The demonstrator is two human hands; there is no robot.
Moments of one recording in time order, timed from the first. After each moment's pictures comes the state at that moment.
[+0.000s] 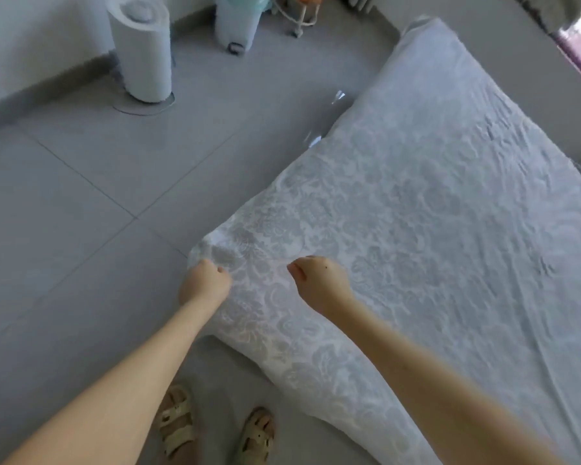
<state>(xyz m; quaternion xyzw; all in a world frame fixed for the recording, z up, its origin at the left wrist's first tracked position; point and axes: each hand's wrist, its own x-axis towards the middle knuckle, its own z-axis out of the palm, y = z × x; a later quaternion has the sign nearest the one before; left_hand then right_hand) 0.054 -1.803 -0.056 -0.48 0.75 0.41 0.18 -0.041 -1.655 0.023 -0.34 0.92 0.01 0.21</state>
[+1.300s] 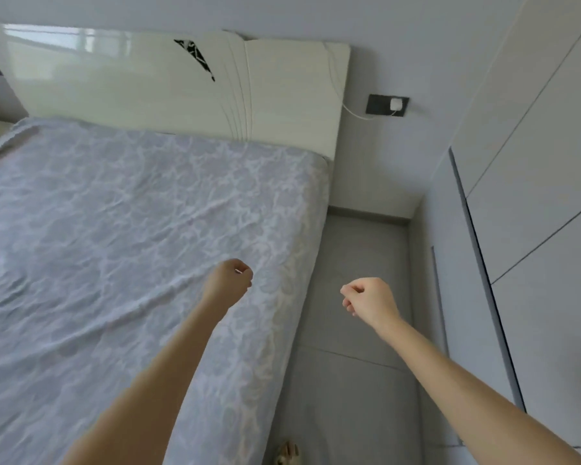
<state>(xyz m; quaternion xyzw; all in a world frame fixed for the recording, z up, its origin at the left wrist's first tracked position) 0.024 -0.824 0.216 0.40 0.79 0.29 0.36 0.269 -0.792 0.204 0.65 0.62 -0.40 -0.19</state>
